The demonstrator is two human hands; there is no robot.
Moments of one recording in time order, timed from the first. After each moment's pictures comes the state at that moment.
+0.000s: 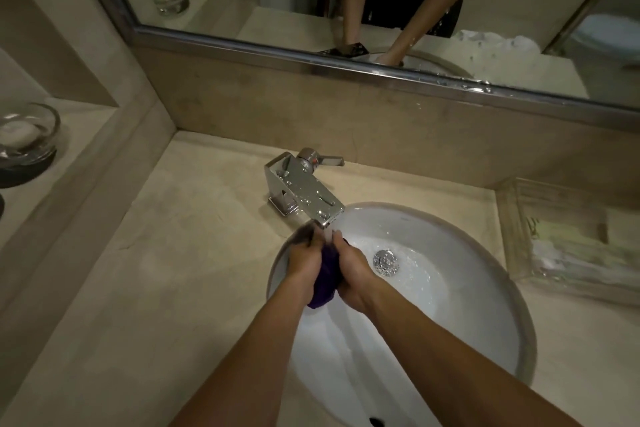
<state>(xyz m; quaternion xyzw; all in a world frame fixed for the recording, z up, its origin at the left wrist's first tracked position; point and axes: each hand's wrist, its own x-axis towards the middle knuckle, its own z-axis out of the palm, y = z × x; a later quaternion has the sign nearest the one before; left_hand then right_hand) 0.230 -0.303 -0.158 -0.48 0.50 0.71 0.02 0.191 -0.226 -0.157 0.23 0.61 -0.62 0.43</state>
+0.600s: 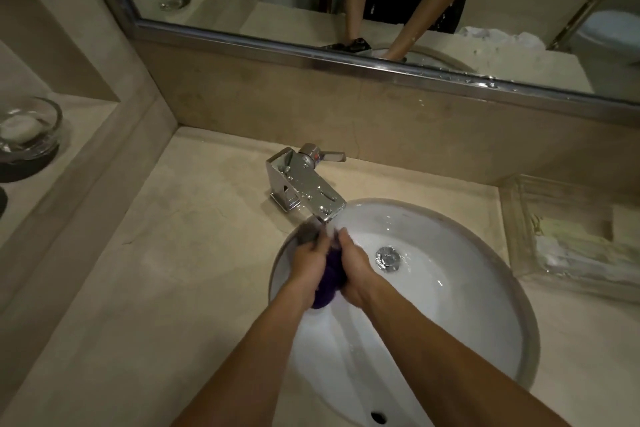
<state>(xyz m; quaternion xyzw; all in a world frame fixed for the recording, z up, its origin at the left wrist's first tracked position) 0.238 -0.299 -0.169 -0.47 0.53 0.71 0.02 0.197 -0.232 -0.160 0.24 0.61 -0.64 0.41</state>
